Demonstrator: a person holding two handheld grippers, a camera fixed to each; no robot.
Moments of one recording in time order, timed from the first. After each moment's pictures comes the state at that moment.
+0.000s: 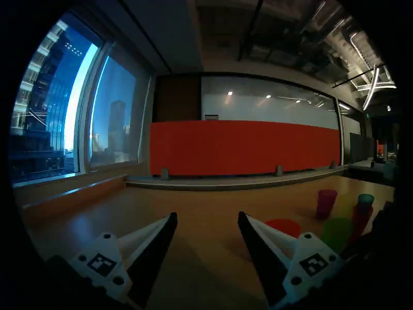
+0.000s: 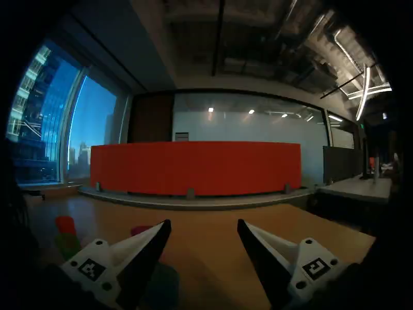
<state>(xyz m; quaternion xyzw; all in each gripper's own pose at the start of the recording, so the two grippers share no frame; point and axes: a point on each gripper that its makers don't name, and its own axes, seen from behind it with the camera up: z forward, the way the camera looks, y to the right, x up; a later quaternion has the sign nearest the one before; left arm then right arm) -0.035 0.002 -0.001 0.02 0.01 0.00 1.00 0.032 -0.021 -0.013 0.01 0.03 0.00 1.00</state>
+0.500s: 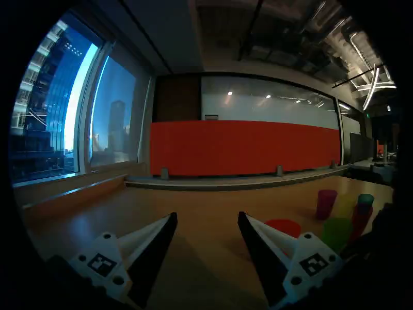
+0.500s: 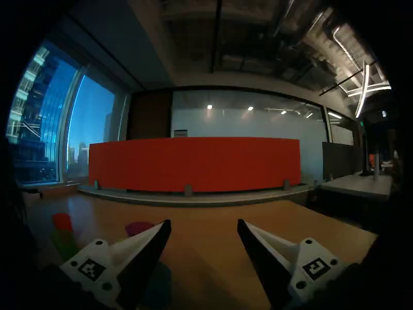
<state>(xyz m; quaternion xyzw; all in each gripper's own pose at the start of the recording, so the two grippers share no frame) -0.035 0.004 0.000 0.02 0.01 0.00 1.00 0.020 -0.009 -0.008 0.01 0.02 0.01 1.00</state>
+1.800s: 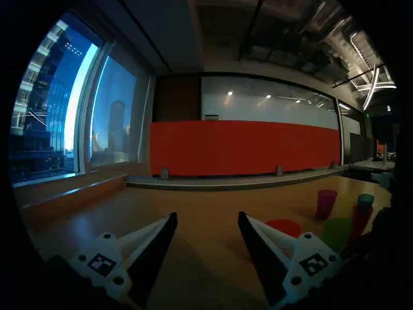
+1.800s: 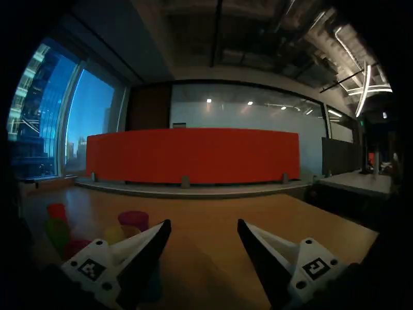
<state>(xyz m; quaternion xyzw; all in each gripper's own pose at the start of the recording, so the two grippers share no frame) -0.035 0.003 -0.001 0.02 0.01 0.00 1.00 0.001 -0.002 -0.003 0.01 0.00 0.00 1.00</state>
